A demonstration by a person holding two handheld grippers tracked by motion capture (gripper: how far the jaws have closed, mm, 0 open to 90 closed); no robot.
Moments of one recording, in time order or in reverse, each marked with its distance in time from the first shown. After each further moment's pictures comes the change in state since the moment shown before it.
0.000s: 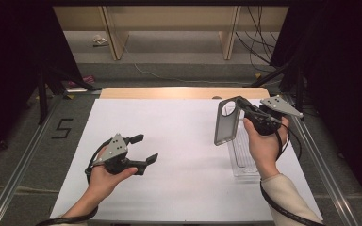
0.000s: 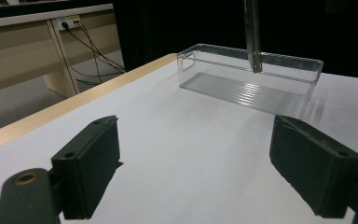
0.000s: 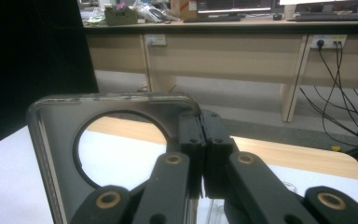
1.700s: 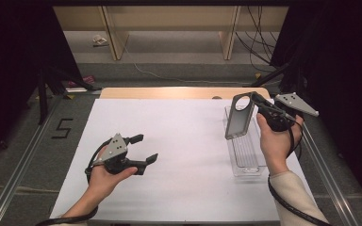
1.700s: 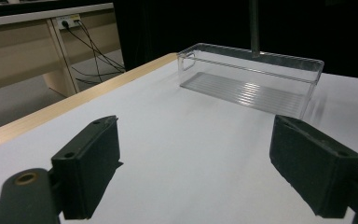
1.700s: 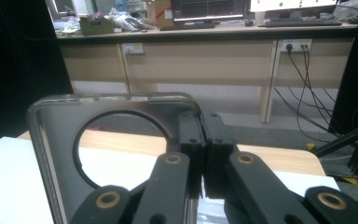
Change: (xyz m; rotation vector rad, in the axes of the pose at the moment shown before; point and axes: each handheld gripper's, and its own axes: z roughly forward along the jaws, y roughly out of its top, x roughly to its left) left arm 0.001 -0.001 0.000 0.000 0.000 -0.004; right arm -0.030 0.006 -0.007 -0.028 -0.084 0.031
